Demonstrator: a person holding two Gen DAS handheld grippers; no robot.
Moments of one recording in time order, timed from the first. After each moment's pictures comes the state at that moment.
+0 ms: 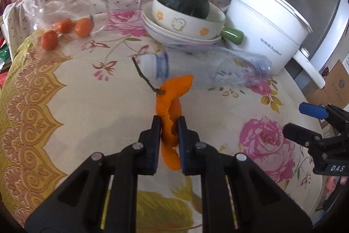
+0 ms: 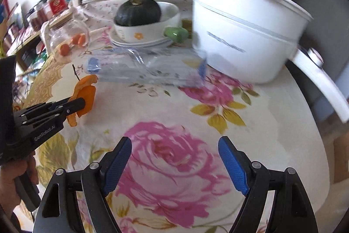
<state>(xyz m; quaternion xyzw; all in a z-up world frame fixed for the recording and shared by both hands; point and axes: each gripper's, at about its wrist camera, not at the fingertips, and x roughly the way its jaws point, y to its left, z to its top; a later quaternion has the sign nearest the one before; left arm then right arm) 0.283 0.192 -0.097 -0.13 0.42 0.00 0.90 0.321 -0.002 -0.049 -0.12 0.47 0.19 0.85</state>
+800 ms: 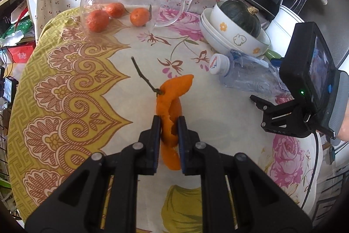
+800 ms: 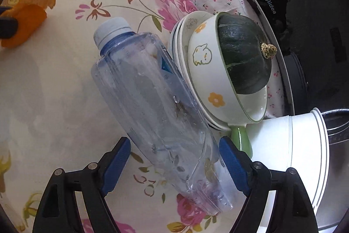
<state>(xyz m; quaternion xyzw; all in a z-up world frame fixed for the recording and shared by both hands) 0.266 0.265 -0.114 -0.18 0.43 0.05 0.88 0.383 0.150 -0.122 -0.56 0.36 0.20 0.72</state>
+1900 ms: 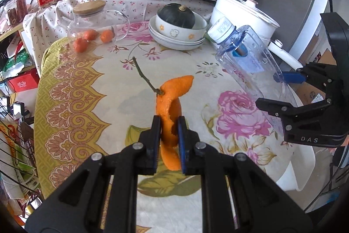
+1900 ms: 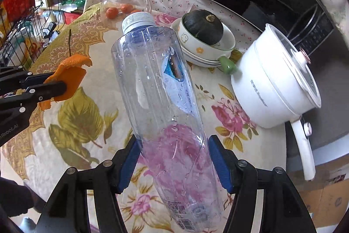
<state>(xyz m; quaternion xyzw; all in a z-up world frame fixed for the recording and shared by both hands) 0.175 0.189 -0.036 -0.09 0.42 -0.02 0.90 0.245 0.049 -0.001 -0.29 0.45 0.22 0.82</state>
